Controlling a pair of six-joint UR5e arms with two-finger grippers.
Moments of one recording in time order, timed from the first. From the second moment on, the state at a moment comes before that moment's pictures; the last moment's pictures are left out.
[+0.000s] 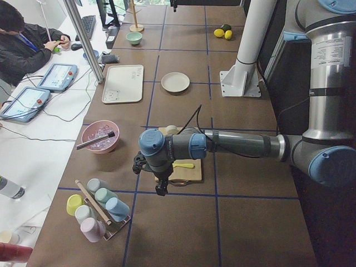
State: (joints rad) left arm -1.52 -1.50 -1.71 -1.46 -2.37 0.21; right arm 1.44 -1.64 1.71 -1.53 2.29 -0.14
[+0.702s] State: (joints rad) left arm -1.48 -1.52 -1.75 -1.69 -2.40 0.03; right arm 1.63 -1.79 1.75 -1.53 2.35 -0.08
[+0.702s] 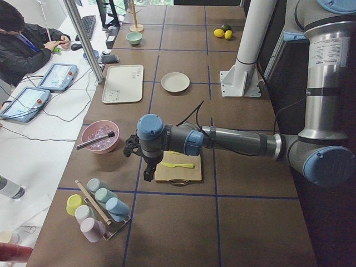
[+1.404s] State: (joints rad) left arm -1.03 -1.54 -1.81 -2.05 -2.25 -0.81; right arm 1.63 -1.79 1.75 -1.53 2.35 -0.06
